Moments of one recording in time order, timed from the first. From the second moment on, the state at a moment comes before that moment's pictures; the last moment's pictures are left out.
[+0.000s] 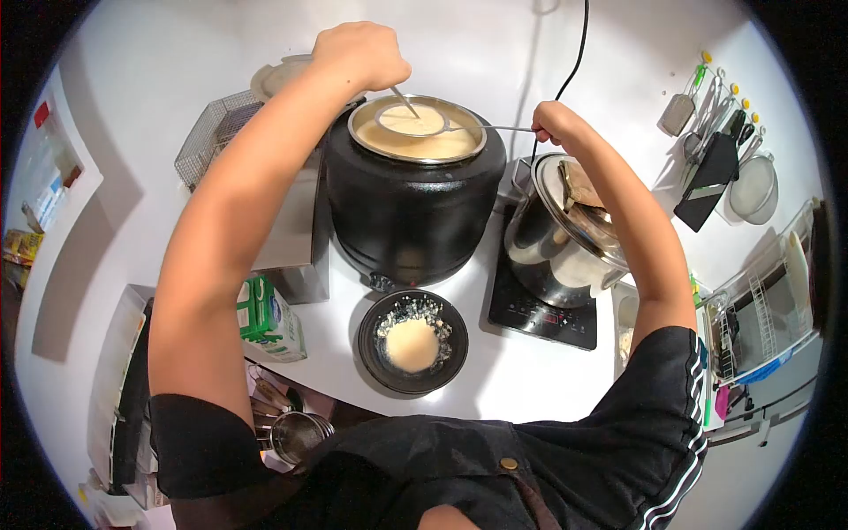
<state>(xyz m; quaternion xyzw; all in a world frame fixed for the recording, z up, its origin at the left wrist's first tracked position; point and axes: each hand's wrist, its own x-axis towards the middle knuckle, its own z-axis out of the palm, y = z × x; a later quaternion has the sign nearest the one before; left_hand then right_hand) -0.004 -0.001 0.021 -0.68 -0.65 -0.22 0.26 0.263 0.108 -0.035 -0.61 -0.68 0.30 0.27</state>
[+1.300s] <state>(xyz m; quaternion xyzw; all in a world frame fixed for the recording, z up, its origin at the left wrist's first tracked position) 0.009 -0.006 0.033 -0.68 -0.68 -0.13 0.23 0.267 0.111 -0.040 -0.64 -0.66 0.29 0.25</state>
